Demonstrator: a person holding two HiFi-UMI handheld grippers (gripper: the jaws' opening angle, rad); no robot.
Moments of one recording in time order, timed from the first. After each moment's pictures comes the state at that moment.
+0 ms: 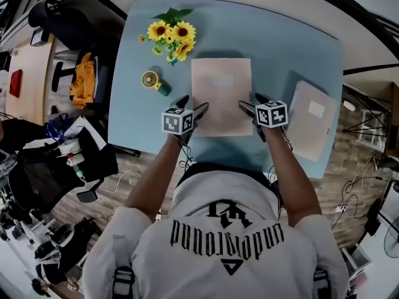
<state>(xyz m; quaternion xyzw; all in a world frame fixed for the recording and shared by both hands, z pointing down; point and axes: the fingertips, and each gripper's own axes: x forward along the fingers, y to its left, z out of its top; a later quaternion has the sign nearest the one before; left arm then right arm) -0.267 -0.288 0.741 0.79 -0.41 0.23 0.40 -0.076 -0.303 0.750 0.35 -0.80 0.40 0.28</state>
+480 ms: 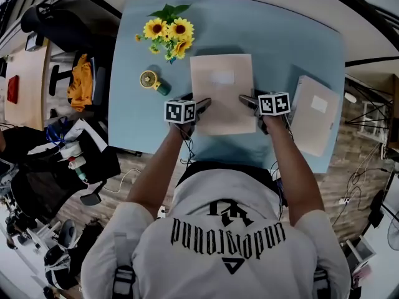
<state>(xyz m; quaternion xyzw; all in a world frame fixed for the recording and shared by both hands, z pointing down) -0.262 -0.294 0.779 0.76 -0.38 0.25 0.46 -0.081 -0.307 0.783 0.34 -0.77 0.48 0.26</state>
